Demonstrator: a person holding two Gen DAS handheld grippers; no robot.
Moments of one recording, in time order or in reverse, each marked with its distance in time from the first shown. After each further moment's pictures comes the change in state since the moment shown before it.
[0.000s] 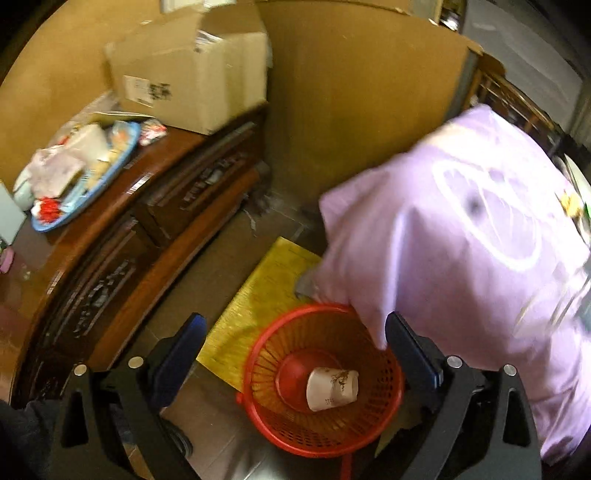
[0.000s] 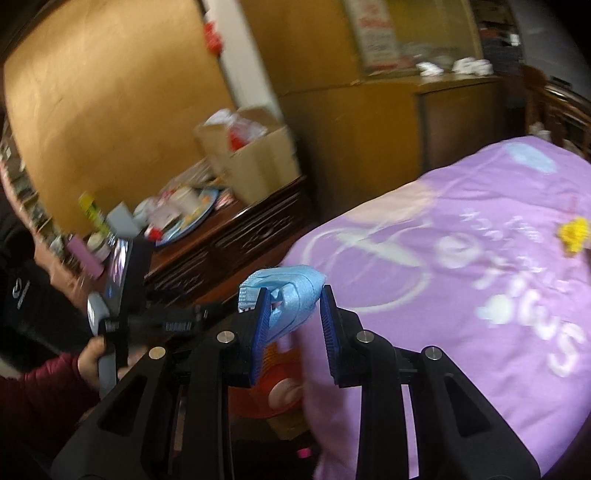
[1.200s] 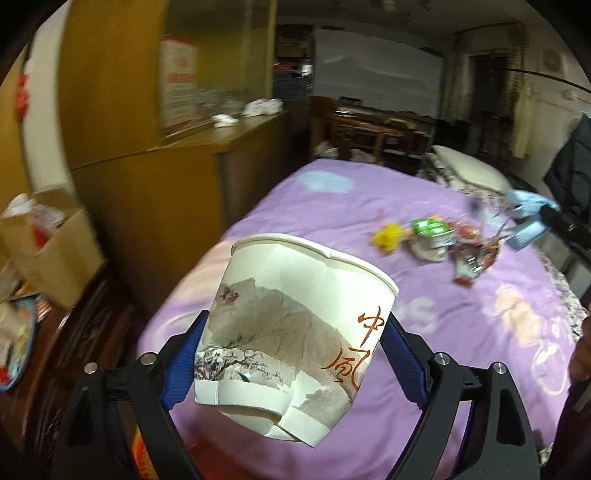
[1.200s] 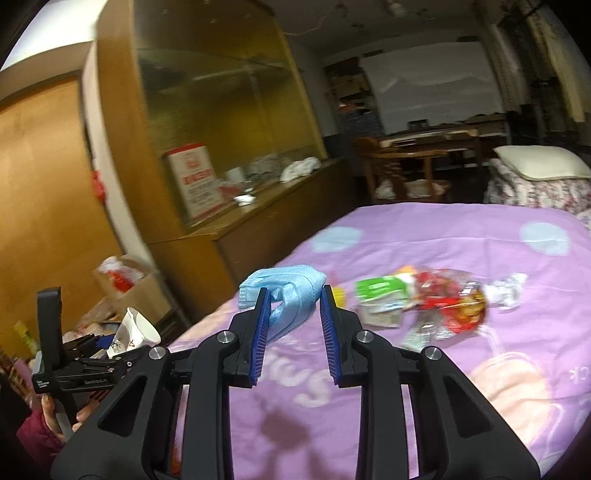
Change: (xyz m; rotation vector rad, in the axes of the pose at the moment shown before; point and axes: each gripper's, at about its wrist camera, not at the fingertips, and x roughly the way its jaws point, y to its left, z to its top) left arm -0.124 -0.247 0.020 0.363 -0.312 -0.304; right arm -0.245 -0.164 -0.026 0.272 -0.489 -0.387
